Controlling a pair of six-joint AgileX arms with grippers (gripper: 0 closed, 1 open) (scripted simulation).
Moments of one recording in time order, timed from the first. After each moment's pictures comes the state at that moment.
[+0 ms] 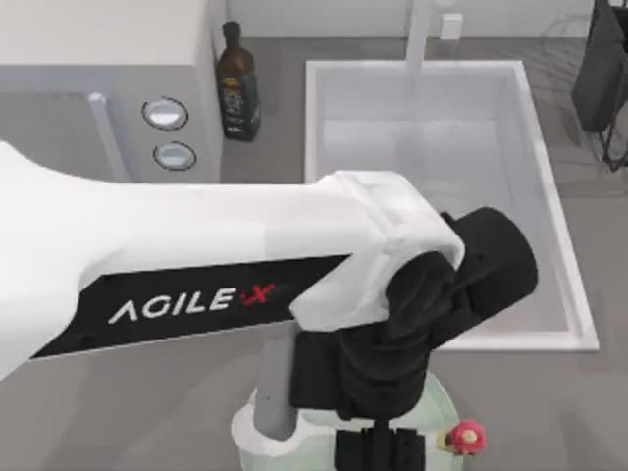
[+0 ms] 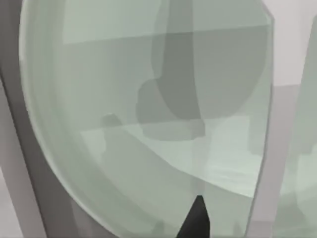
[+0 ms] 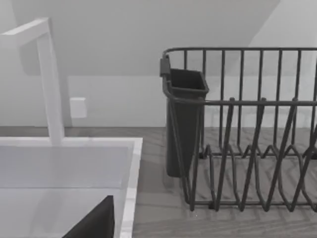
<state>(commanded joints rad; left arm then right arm) -1.08 1.89 1.37 -1.00 0.02 -2.53 0.00 0.00 0.00 0.00 0.00 0.00</state>
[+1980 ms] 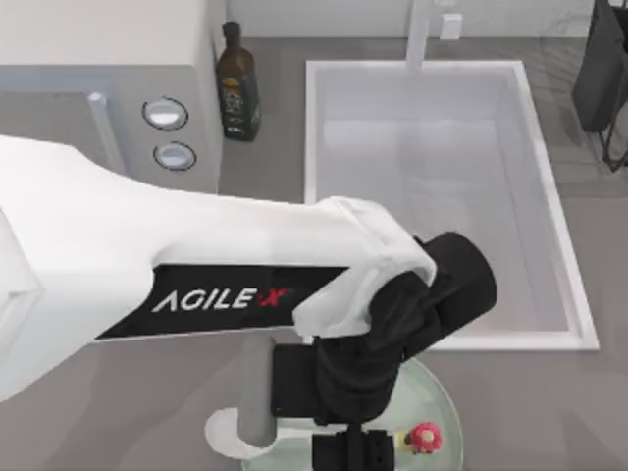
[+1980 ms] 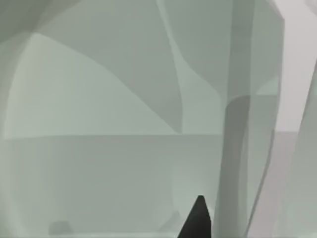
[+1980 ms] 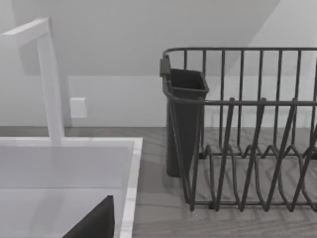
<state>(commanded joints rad) -1.02 1.97 1.29 -0.92 -0.02 -2.57 0.00 0.00 0.00 0.00 0.00 0.00</state>
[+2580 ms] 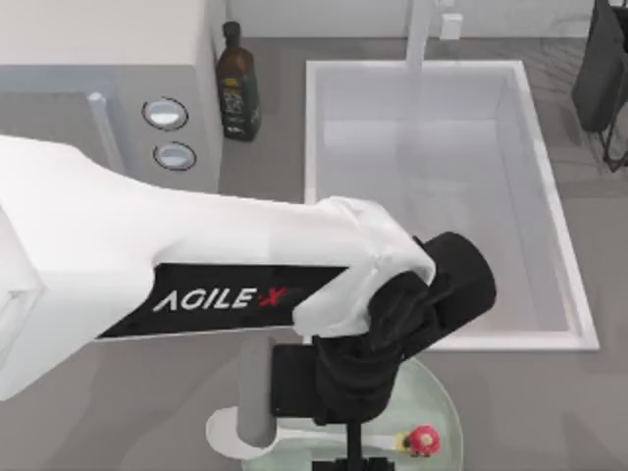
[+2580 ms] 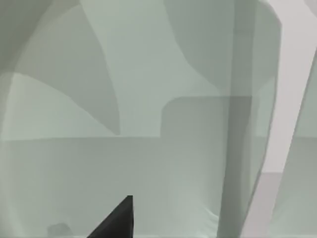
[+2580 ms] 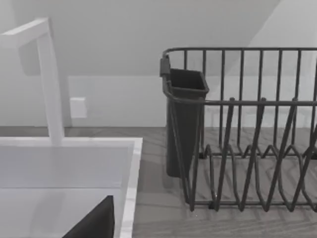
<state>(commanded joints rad) -1.02 1.97 1.29 -0.92 -0.02 -2.57 0.00 0.00 0.00 0.00 0.00 0.00</state>
